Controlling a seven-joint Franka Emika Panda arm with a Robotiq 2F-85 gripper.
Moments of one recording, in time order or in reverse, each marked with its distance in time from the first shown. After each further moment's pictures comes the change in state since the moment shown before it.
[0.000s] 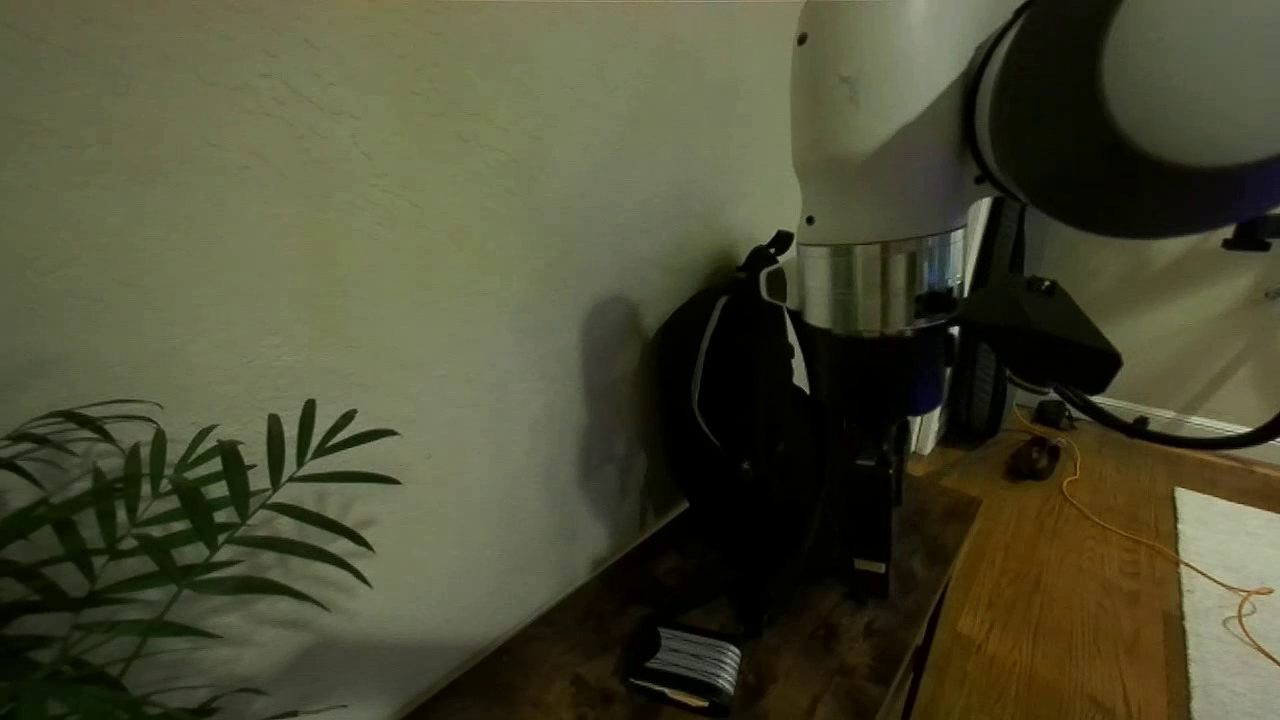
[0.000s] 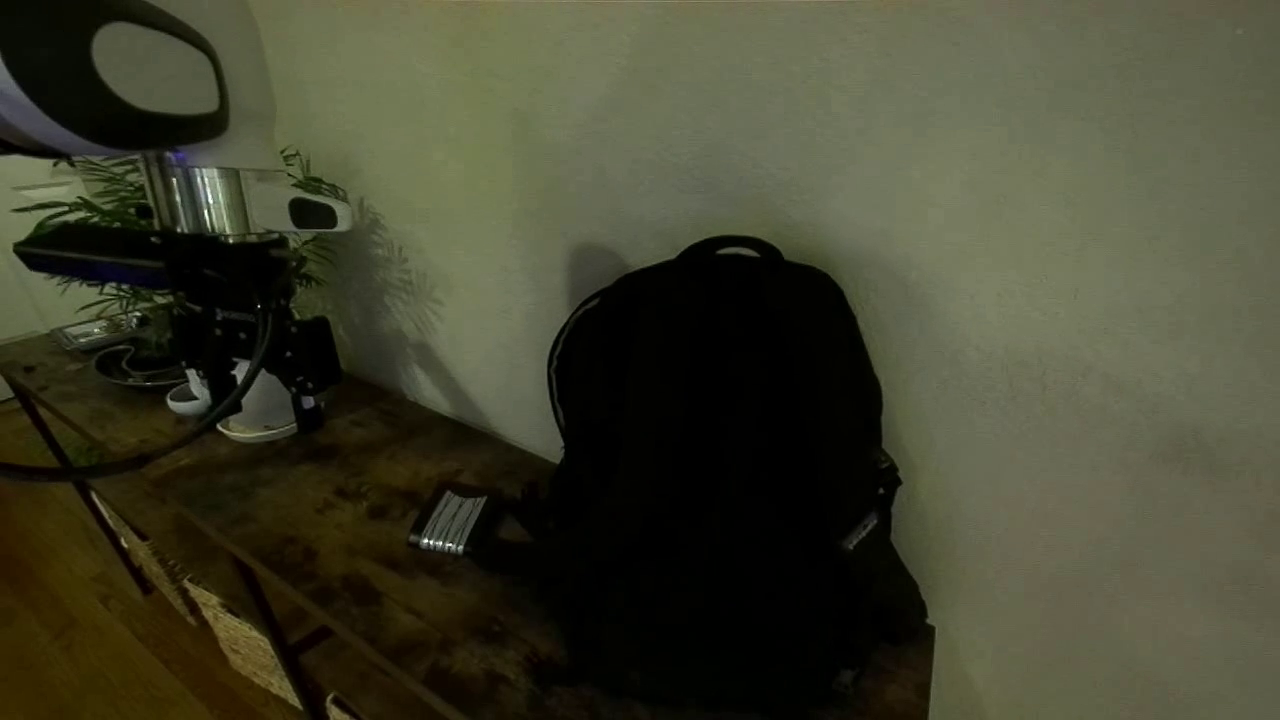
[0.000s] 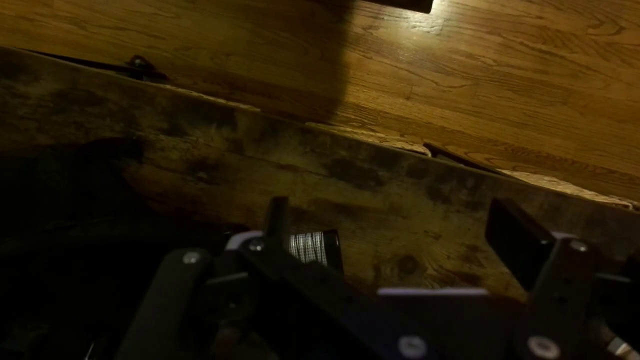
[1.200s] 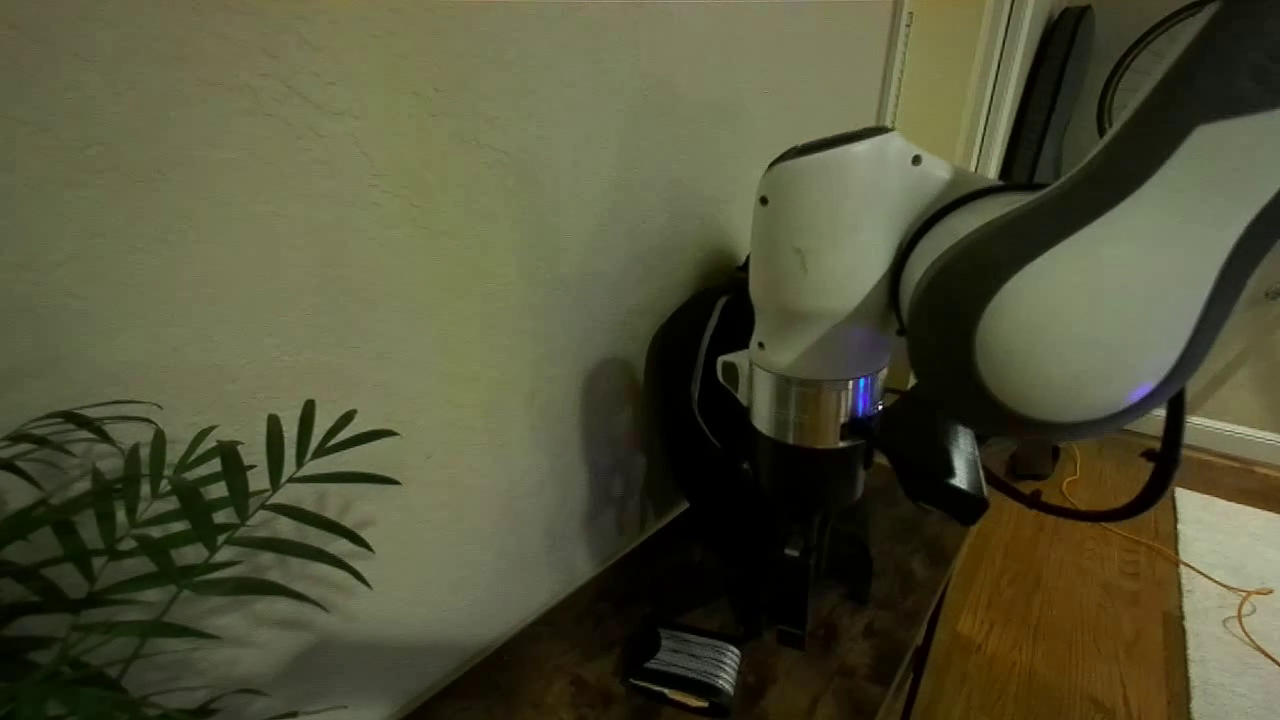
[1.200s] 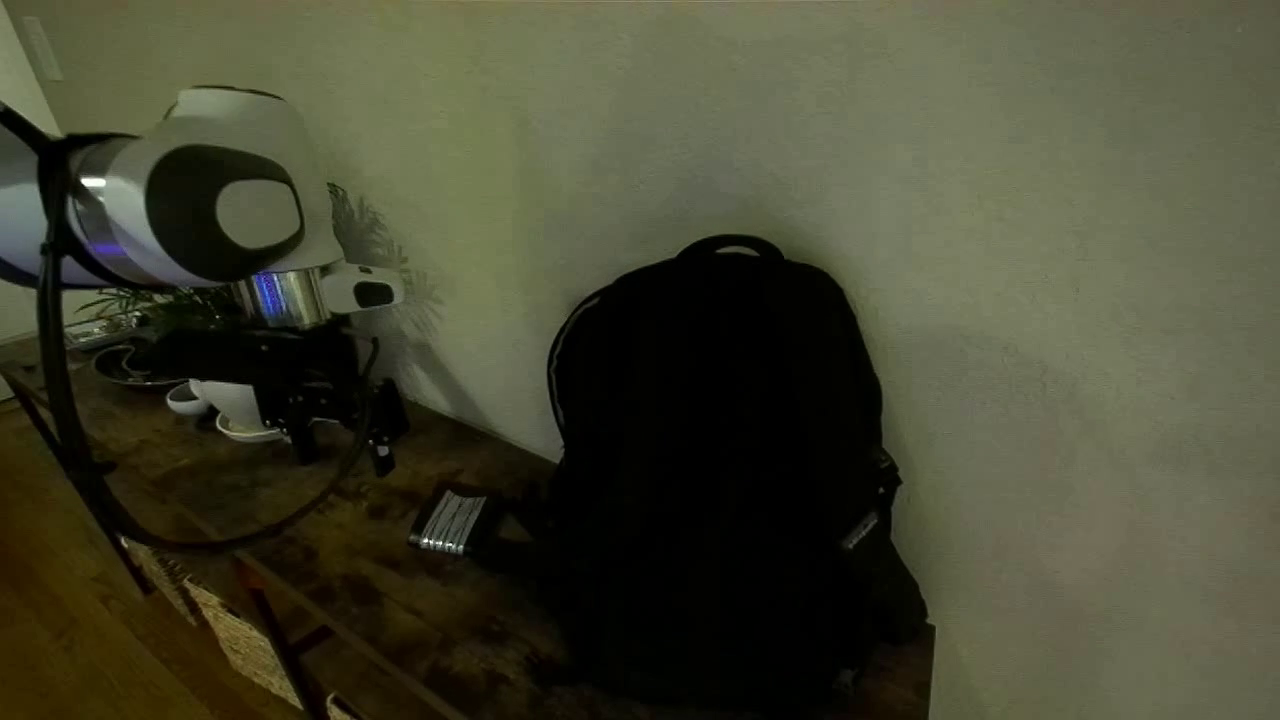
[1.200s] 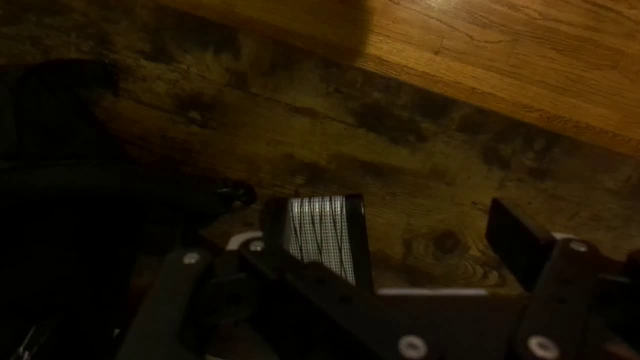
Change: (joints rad) arm 0.034 0.247 -0.072 0.078 -0.121 0.265 0.020
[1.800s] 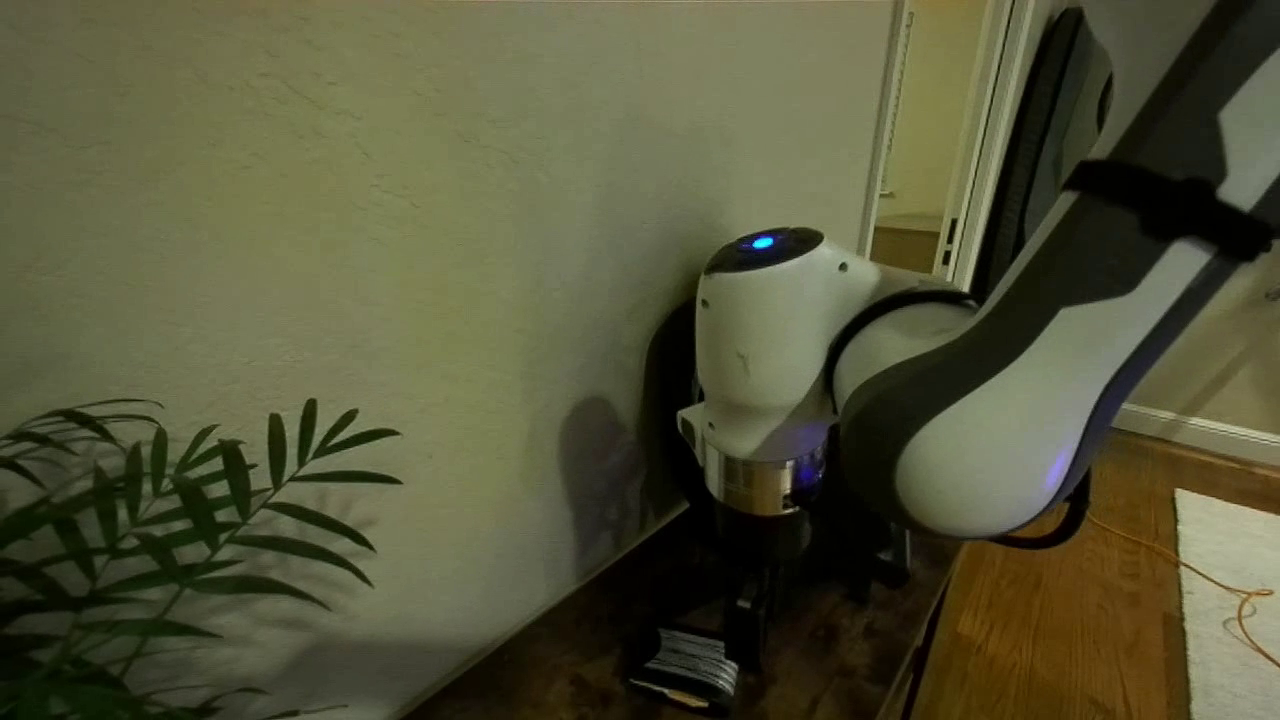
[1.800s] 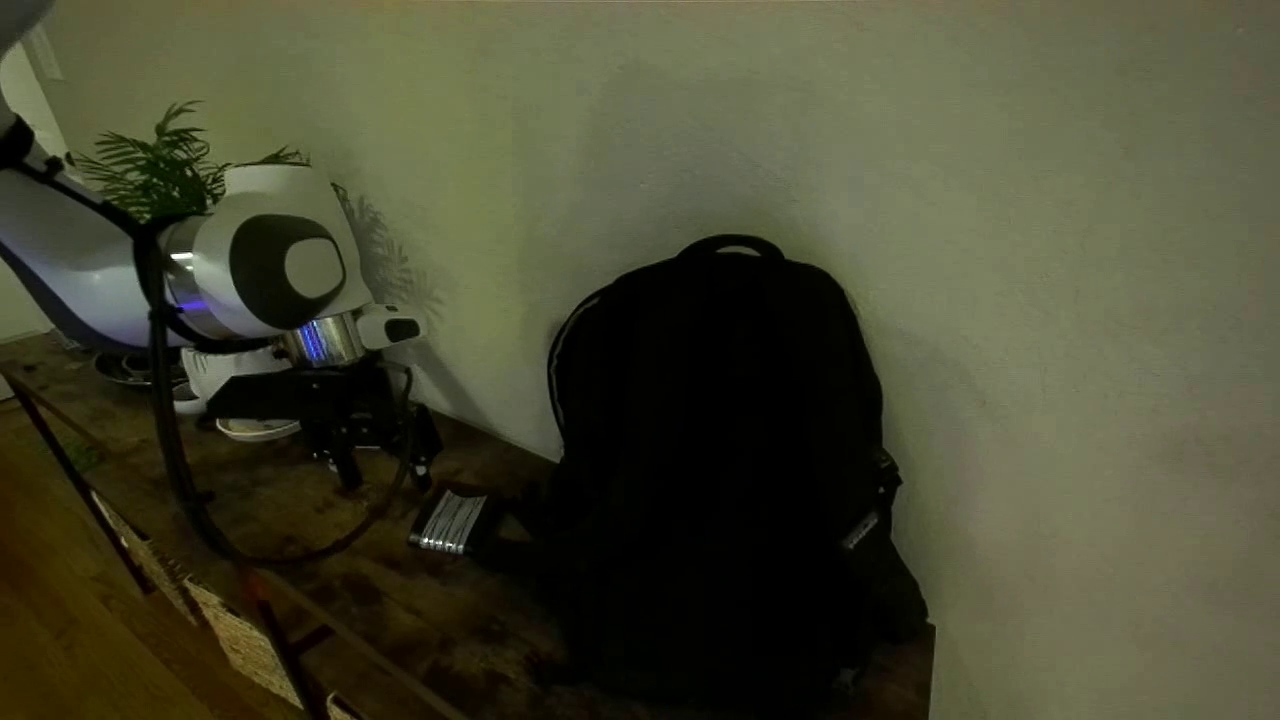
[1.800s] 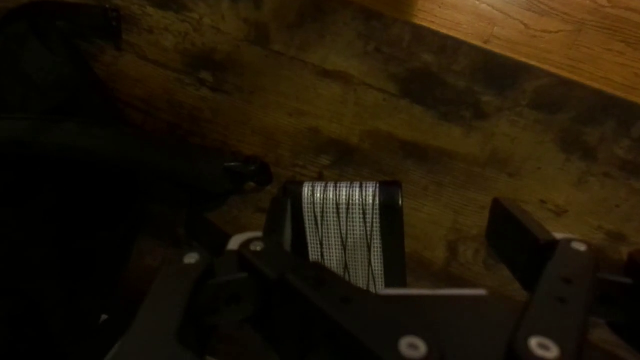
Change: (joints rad) arm 0.112 0.191 -0.112 0.152 -0.097 0.035 0.076
